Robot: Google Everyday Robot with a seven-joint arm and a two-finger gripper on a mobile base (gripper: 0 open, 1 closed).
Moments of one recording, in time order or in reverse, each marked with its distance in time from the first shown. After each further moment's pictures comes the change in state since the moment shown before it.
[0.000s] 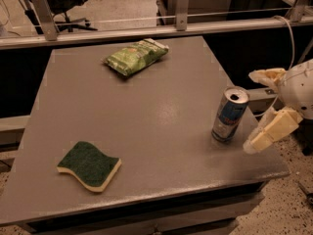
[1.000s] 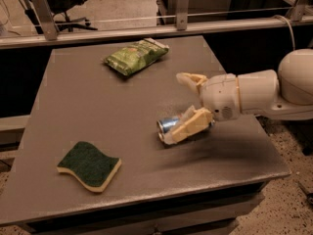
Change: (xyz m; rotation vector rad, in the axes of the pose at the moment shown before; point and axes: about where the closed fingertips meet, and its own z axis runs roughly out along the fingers) arm -0.109 0.021 0.123 -0.163 -0.470 -0.003
